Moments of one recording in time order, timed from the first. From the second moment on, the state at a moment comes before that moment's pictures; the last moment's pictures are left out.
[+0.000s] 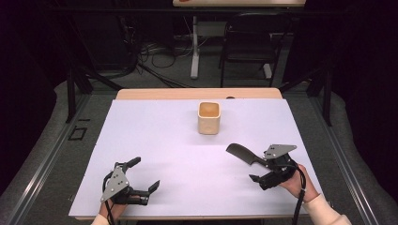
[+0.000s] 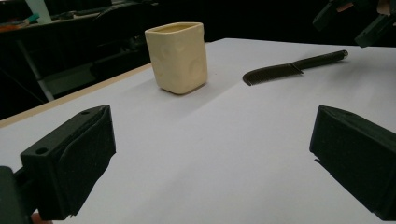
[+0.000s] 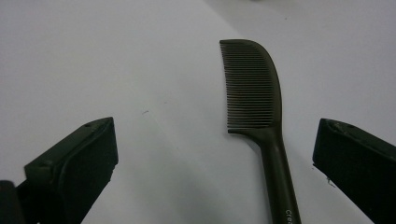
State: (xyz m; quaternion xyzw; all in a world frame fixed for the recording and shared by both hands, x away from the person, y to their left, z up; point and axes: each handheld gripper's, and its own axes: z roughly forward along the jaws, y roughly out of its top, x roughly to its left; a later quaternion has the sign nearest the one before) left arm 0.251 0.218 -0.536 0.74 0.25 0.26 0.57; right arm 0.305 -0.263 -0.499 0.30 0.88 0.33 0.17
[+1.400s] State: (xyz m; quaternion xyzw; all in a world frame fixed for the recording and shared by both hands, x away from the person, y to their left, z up) left arm 0.252 0.218 -0.536 0.74 0.25 0.26 0.57; right arm 0.366 -0.248 -0.499 0.28 0.94 0.14 0.11
